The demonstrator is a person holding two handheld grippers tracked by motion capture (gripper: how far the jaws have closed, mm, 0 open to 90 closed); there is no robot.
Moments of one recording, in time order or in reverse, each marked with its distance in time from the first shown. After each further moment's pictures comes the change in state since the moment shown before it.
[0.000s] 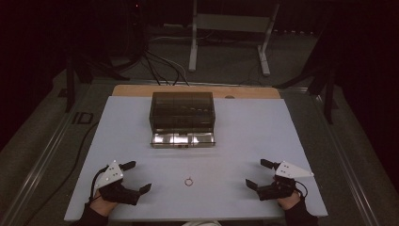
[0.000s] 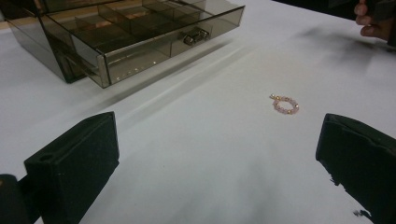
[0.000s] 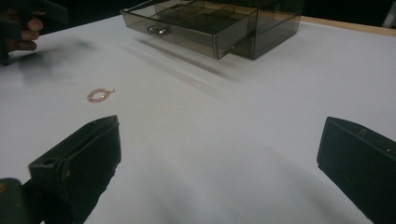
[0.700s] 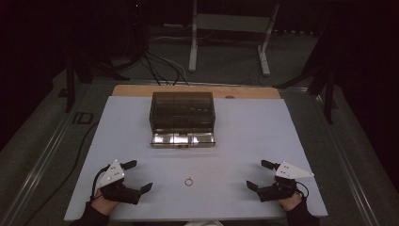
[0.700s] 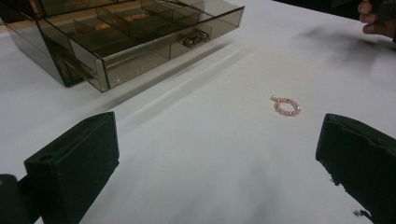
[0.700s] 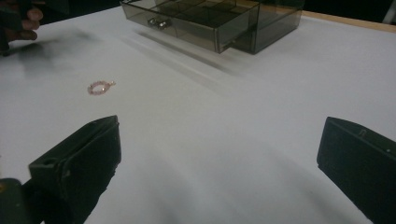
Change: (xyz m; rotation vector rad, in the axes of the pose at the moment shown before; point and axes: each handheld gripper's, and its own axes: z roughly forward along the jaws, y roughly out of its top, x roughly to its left) left arm 0.000 0.001 0.003 0.000 0.000 0.017; right arm 0.003 0.003 -0.003 0.028 -0.002 -0.008
